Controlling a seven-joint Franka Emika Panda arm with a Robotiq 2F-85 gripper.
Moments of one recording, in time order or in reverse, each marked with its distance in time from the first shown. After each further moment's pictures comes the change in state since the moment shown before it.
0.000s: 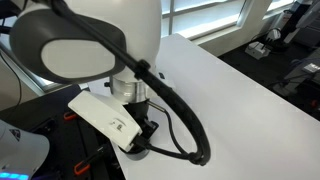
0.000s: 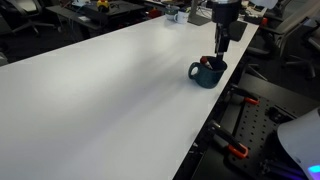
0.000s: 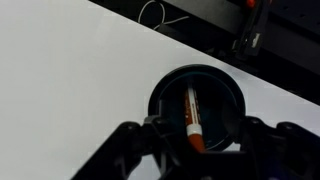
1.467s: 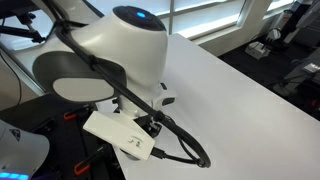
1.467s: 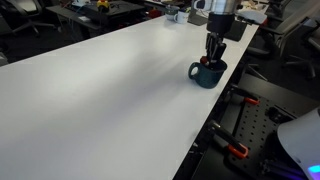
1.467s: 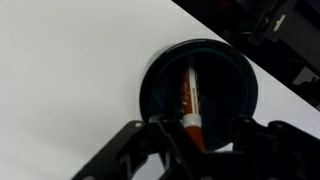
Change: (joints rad) arm -0.004 0.126 0.000 0.002 0.280 0.166 -0.405
